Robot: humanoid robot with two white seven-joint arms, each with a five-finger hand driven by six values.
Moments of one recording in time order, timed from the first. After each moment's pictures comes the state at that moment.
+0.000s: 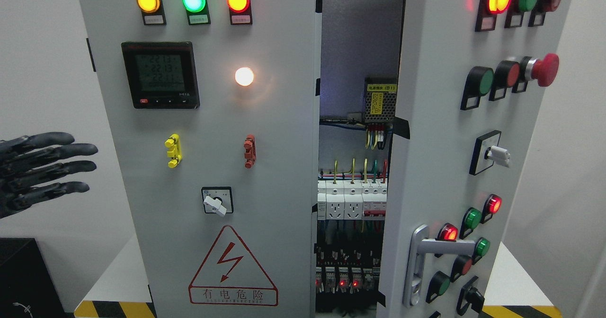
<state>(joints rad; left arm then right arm) -1.02 1.27 -0.71 -1.47 1.54 0.11 -1.11 0.07 0.12 0.07 -0.11 -0.05 0.15 0.00</state>
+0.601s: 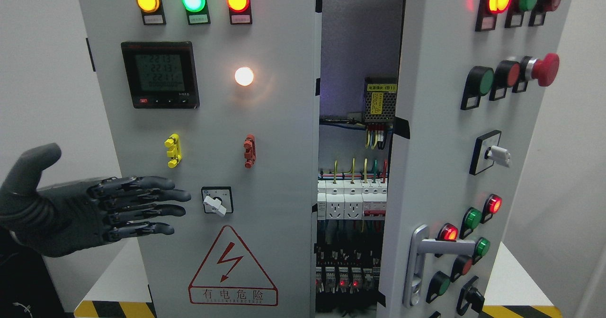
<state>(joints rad) -1.24 1.12 -1.00 -1.52 1.54 0.18 -1.09 0.07 0.12 0.07 -0.11 -0.05 0.15 0.01</state>
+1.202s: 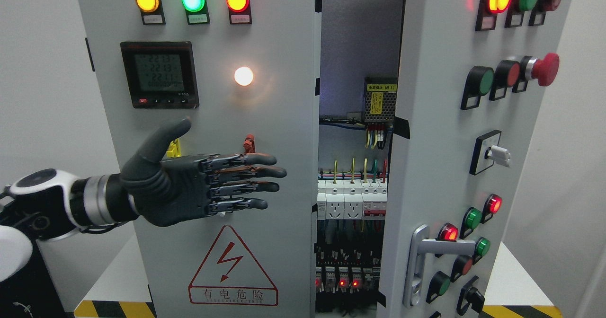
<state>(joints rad) -1.40 0.84 -1.13 -1.51 1.55 0.20 -0.75 0.07 0.12 0.07 -0.11 -0.05 0.15 0.01</state>
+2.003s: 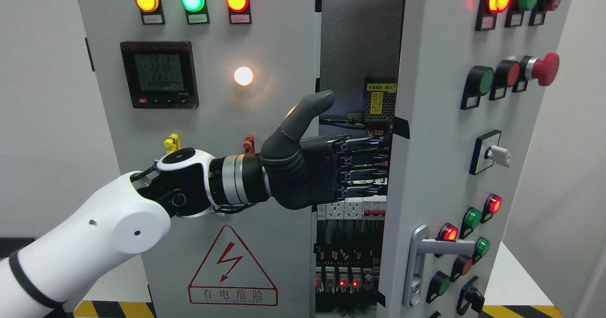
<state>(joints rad) -1.46 0.44 -1.09 -1.41 1.54 0.22 -0.67 0.07 0.12 0.07 -0.11 -0.05 0.15 0.01</state>
